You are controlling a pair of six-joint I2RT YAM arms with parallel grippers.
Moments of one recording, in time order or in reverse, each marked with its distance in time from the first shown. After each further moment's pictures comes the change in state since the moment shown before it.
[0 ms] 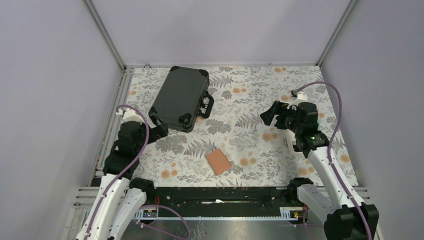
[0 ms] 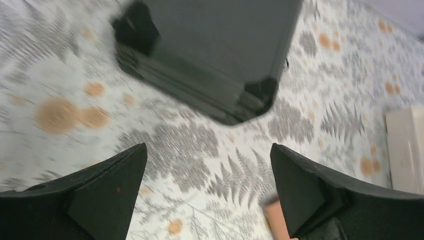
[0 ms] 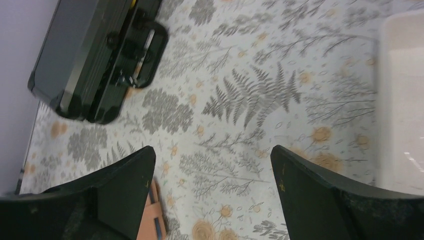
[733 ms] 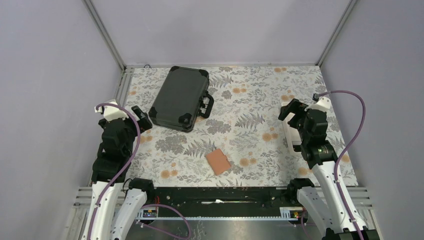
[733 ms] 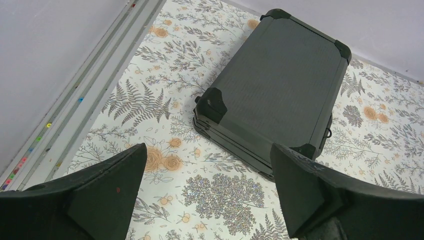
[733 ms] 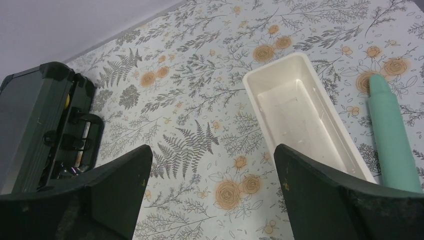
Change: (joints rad) left arm 0.051 -0.025 0.137 -0.040 -0.199 0.152; right arm -0.013 -0.169 -0.020 -0.029 0.414 0.018
